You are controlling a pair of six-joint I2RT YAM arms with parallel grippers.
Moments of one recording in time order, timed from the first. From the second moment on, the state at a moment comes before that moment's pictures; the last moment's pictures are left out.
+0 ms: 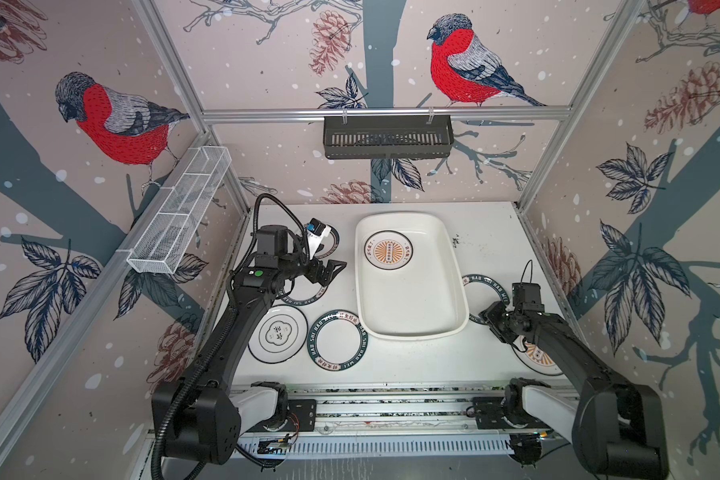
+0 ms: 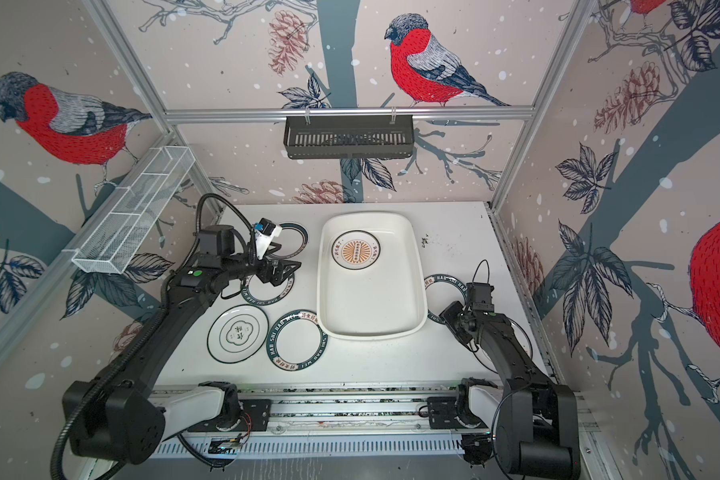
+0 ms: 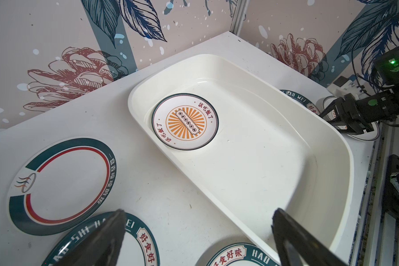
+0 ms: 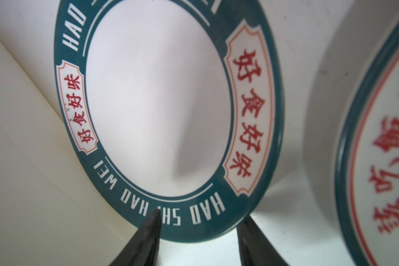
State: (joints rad) left arm -0.13 1.20 1.01 -0.43 0.65 0.29; right arm -0.09 1.11 0.45 -0.44 -0.26 0.79
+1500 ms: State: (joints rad) left arm -0.16 1.21 1.01 -0.41 0.65 0.26; right arm -0.28 1.25 0.30 0.04 -0.50 0.82
